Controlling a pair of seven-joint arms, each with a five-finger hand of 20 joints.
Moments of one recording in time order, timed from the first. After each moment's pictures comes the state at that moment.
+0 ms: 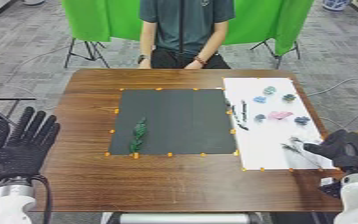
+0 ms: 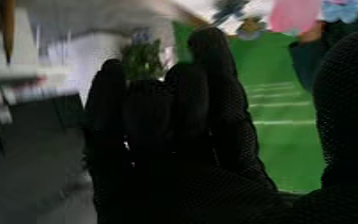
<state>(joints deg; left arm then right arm) 132.0 -53.3 -101.3 -120.6 -2.9 7.5 27.7 -131.3 -45.6 100.1 -125.1 -134.3 7.0 41.2</state>
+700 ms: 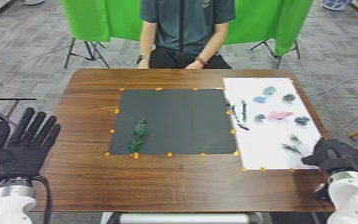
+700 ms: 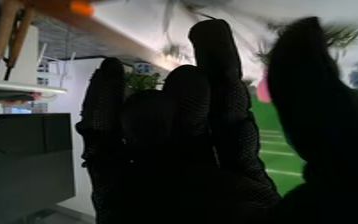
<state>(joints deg) 132.1 -53.4 -101.2 -120.6 -2.9 7.7 27.7 -126.1 -48.0 95.7 -123.3 -134.9 -7.0 41.7</state>
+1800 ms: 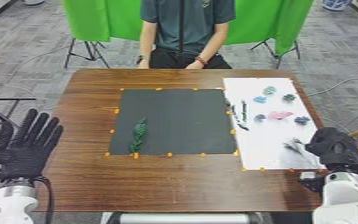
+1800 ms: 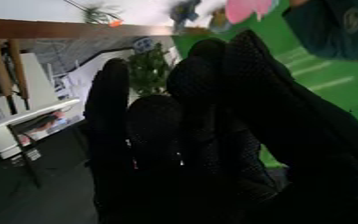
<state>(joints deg) 131.9 -53.4 -100.7 -120.5 -3.2 8.0 27.1 -125.5 -45.5 90.6 -124.8 -126.1 21.7 45.9</state>
